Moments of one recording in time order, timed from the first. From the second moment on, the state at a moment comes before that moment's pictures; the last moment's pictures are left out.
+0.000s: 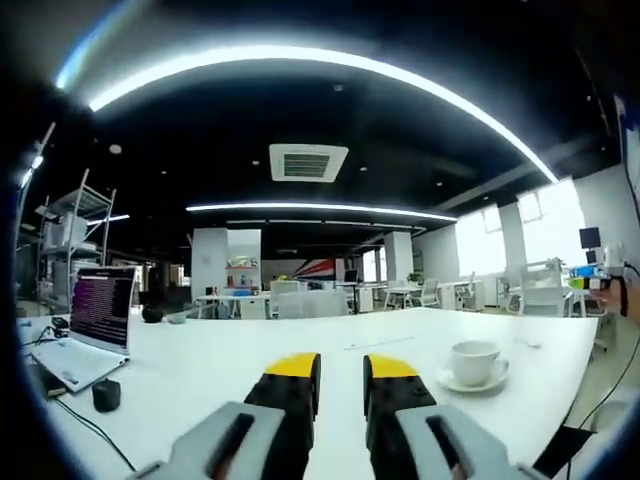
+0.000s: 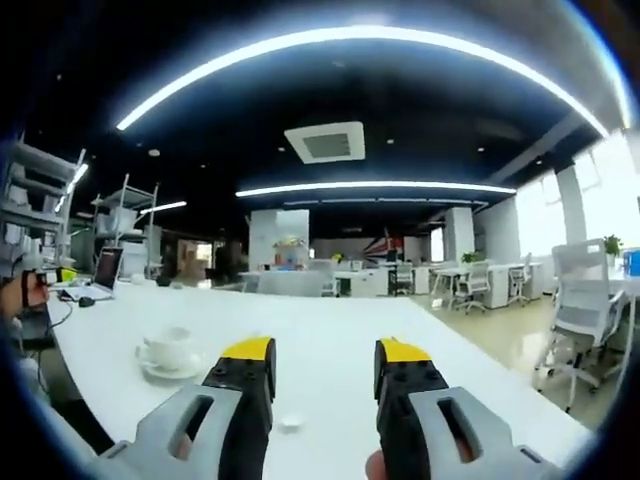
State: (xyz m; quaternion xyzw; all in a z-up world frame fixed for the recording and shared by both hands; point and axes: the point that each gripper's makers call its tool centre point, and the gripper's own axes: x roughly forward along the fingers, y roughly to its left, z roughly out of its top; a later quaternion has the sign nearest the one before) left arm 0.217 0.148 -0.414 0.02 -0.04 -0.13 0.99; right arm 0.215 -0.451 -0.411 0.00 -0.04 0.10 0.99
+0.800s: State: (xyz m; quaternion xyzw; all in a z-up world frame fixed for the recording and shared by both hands) left arm 0.207 0.151 -0.411 0.03 -0.05 -0.14 0.99; right arm 0.232 -0.440 -0.391 -0.03 -0.01 0.11 0.99
